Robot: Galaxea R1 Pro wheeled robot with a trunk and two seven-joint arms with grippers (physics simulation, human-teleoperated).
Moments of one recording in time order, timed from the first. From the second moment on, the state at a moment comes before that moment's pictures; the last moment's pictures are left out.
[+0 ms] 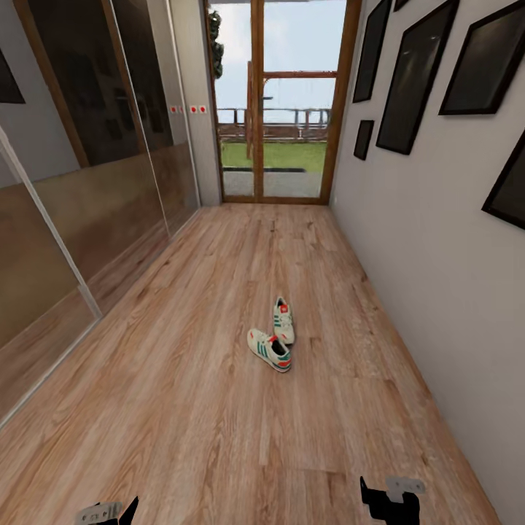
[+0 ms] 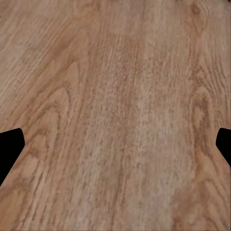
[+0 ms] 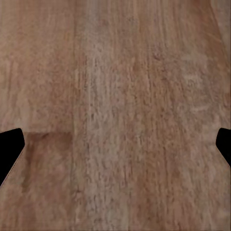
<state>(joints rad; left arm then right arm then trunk) -0.26 0.20 0.34 -0.23 0.11 -0.54 -0.46 -0.46 -0.08 -0.13 -0.03 0.07 -0.53 -0.07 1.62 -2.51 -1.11</state>
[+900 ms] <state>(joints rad) -0.26 0.20 0.34 -0.23 0.11 -0.54 -0.46 -0.46 -0.07 -0.13 -0.03 0.07 -0.53 -0.07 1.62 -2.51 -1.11</state>
